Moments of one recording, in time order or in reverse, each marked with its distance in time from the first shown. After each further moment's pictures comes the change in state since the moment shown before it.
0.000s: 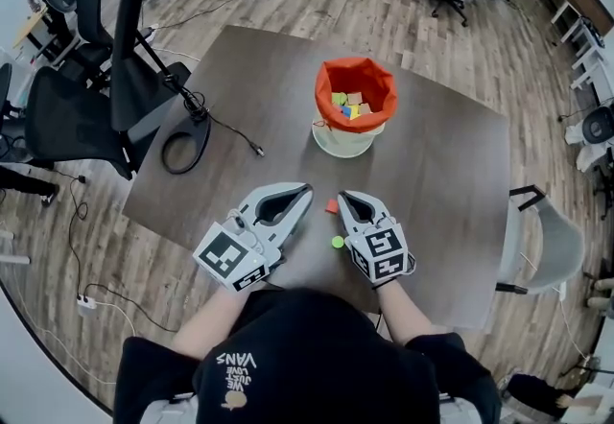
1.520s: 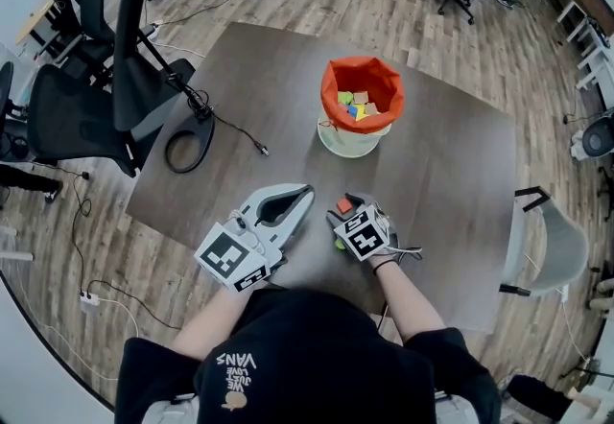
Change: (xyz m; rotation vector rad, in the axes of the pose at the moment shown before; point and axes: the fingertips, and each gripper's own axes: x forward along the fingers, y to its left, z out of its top) left arm -0.002 0.011 -0.006 -0.021 0.018 0.015; right arm 0.056 0.005 -0.110 -0.166 0.498 0.132
